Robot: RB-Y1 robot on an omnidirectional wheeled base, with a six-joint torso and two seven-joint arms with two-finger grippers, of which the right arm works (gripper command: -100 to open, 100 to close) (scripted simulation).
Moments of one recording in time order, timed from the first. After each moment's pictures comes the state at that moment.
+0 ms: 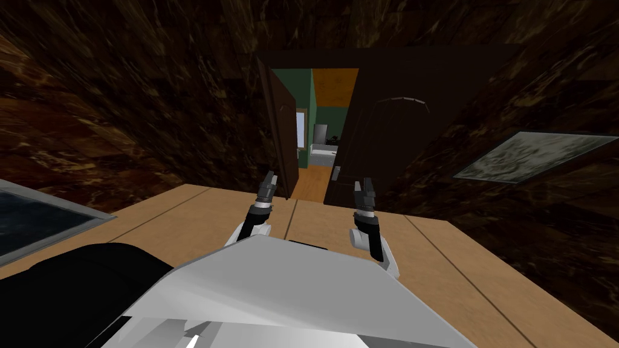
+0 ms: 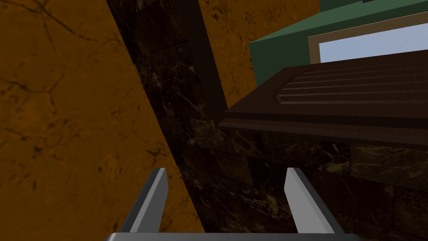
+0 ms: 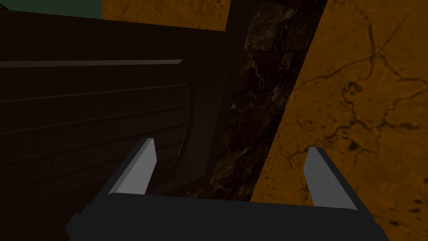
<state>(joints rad) 0.28 -0.08 0.02 -2.01 0.07 -0.57 -0.01</state>
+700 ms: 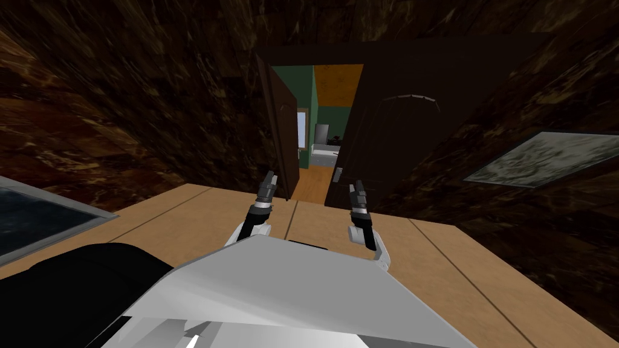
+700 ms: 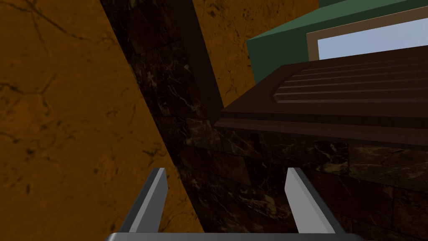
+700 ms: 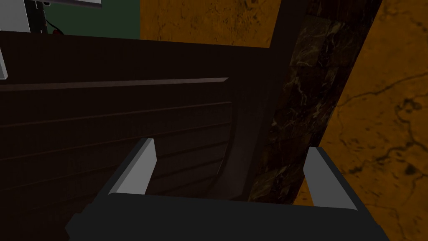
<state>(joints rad) 0.17 -0.12 0.01 -1.80 0.07 -0.58 -0.05</state>
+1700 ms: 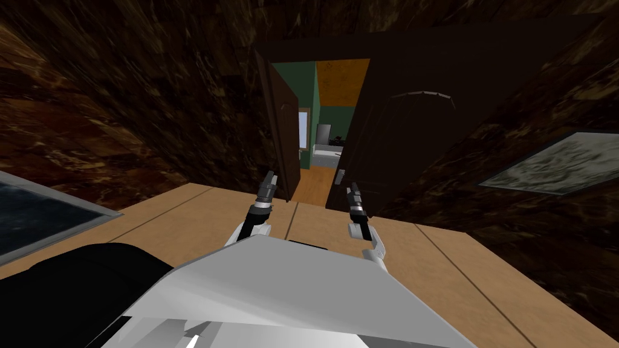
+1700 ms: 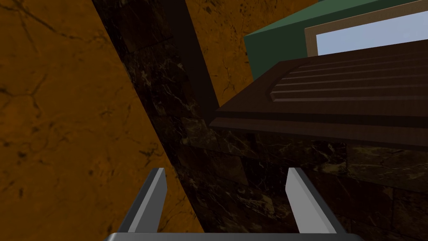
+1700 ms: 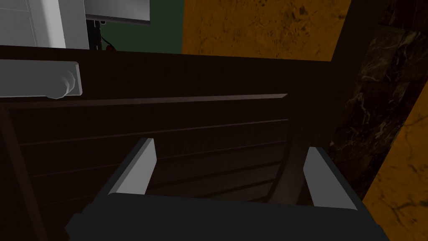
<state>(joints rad) 0.05 -0.17 -0.02 -1.54 0.07 -0.56 -0.12</state>
